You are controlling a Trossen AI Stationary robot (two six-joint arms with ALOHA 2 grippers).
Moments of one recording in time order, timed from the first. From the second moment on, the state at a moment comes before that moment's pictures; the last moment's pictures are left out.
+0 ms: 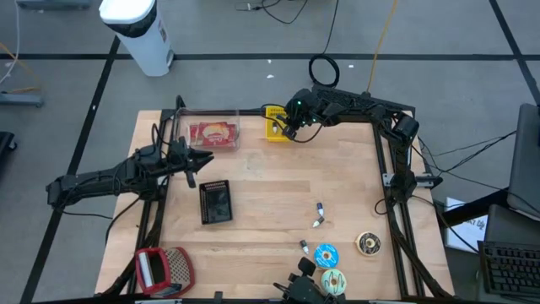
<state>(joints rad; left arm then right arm) 0.25 0.29 0.19 0.00 -0.05 -0.16 -0.66 1.98 1.26 -0.04 -0.13 -0.12</state>
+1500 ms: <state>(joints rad) 0.25 0.29 0.19 0.00 -0.05 -0.16 -0.26 1.59 1.26 -0.54 -0.36 -0.13</state>
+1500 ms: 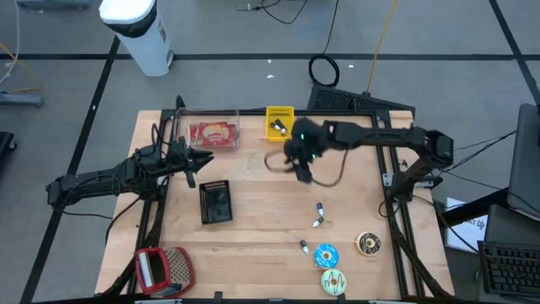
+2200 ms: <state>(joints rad) 0.25 0.29 0.19 0.00 -0.05 -0.16 0.09 1.56 1.03 -0.81 -0.22 0.38</state>
